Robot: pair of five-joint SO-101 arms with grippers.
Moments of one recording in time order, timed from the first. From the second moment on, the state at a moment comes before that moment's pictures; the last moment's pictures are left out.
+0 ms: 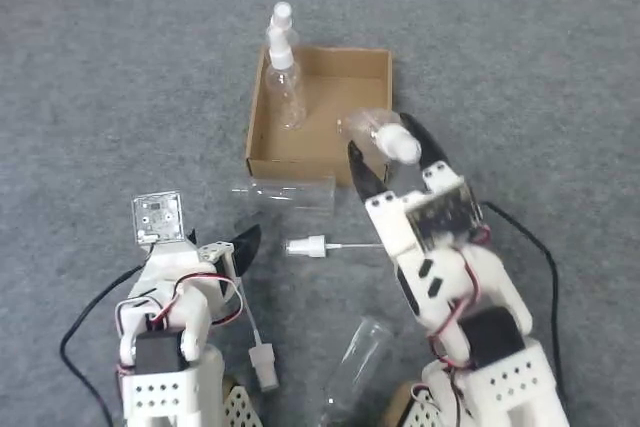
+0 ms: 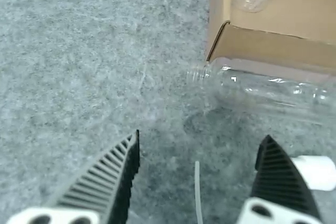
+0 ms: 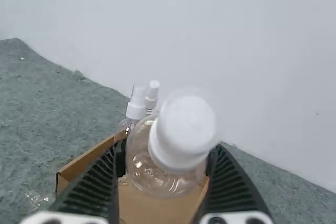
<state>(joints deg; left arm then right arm) -10.1 -103.5 97.3 64.1 8.9 -26.4 -75.4 66.3 23.7 11.6</state>
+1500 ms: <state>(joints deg) -9.9 -103.5 97.3 64.1 8.9 -35.7 -9.5 27.4 22.4 11.6</state>
